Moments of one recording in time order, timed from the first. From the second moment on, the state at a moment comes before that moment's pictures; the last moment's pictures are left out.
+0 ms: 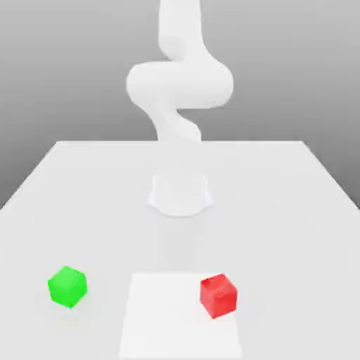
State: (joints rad) arm 0.02 -0.71 0.00 -2.35 0.00 2.35 0.77
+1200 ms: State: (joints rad) arm 0.16 0.20 0.02 -2.72 -0.02 2.92 0.53
